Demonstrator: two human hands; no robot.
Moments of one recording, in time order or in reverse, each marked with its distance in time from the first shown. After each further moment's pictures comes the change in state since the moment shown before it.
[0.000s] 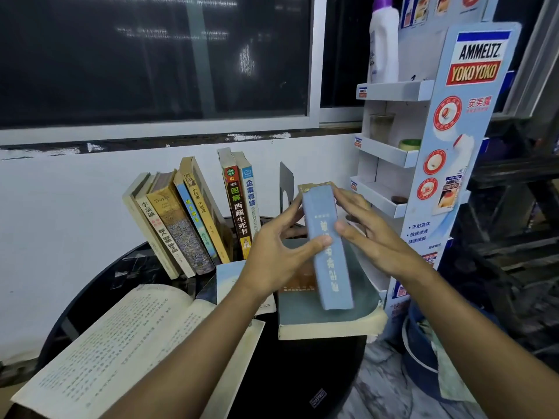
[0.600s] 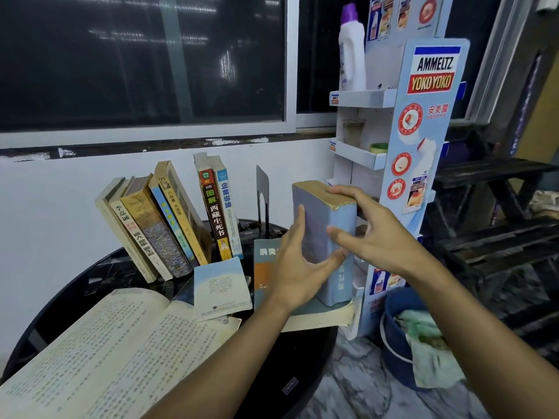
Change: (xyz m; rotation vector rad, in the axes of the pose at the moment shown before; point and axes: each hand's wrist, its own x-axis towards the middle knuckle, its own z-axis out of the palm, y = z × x) left_hand -0.010 -0.004 0.078 0.095 -0.004 -0.106; right_hand -0.039 -0.031 -0.037 -0.078 0.123 -0.011
